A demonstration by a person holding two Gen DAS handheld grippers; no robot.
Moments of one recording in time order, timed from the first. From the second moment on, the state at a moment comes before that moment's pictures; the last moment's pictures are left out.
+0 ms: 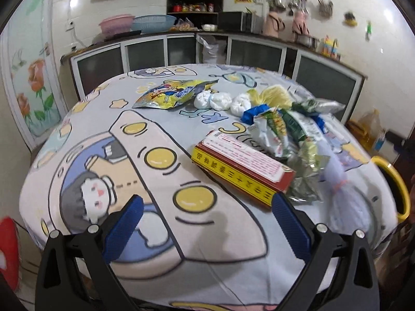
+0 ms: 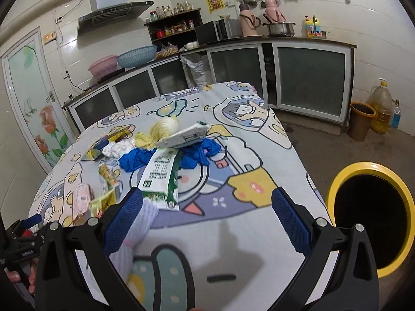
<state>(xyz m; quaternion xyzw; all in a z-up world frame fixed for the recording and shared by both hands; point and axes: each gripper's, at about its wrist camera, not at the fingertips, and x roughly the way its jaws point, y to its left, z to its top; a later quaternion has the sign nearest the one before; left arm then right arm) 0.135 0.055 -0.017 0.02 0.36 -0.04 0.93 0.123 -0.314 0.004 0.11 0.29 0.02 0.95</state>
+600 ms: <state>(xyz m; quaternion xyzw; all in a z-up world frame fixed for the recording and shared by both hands) 0.176 0.023 -0.028 0.04 0.42 -0.11 0.90 0.183 -0.315 0.012 0.12 0.31 0.05 0.94</state>
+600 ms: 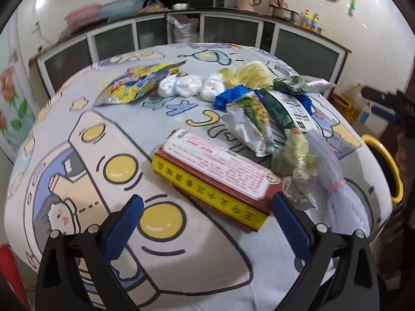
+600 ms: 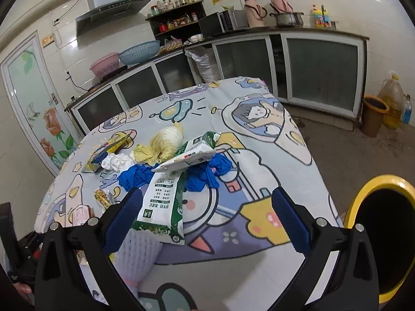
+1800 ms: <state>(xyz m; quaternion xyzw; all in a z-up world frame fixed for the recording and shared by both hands) 0.233 0.035 -0.060 0.00 0.48 -0.06 0.88 0.342 -0.307 -0.029 0.16 0.48 0.18 0.84</state>
